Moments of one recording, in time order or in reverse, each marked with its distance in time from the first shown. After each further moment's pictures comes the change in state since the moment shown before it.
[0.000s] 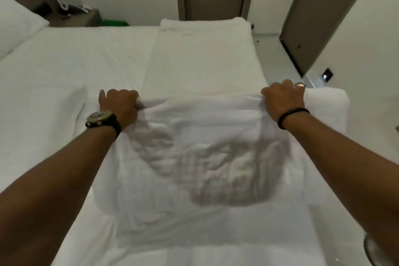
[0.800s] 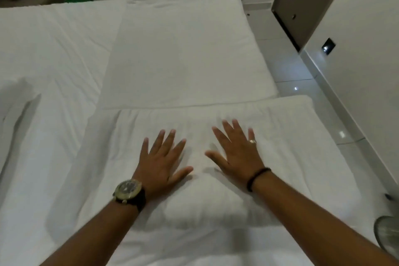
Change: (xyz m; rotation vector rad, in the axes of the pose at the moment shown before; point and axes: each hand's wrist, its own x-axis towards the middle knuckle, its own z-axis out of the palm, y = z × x) left_hand -0.056 0.122 0.187 -0.220 -0.243 0.450; right_hand -0.062 -0.096 0.181 0.568 -0.194 -0.209
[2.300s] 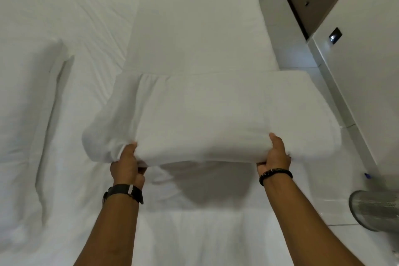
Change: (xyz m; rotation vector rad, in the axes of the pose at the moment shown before) left_hand -0.155 0.005 0.005 -1.903 0.754 -1.246; right_hand -0.135 -0.009 -0.005 1.844 0.626 1.235
